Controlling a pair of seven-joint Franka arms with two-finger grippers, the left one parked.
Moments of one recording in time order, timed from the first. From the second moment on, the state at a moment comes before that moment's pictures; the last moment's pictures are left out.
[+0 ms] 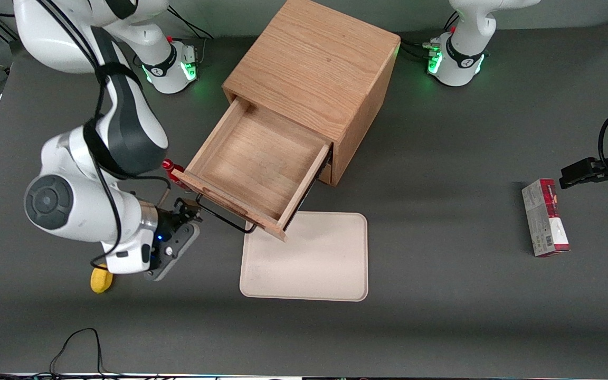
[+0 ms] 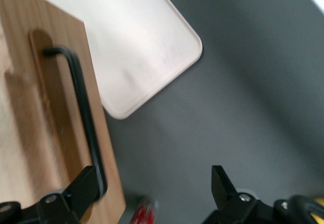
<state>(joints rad) 0.28 0.56 0.00 -1.15 0.11 1.64 -0.52</state>
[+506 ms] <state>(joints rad) 0.28 0.17 -0.12 -1.63 0.11 1.67 -0.28</state>
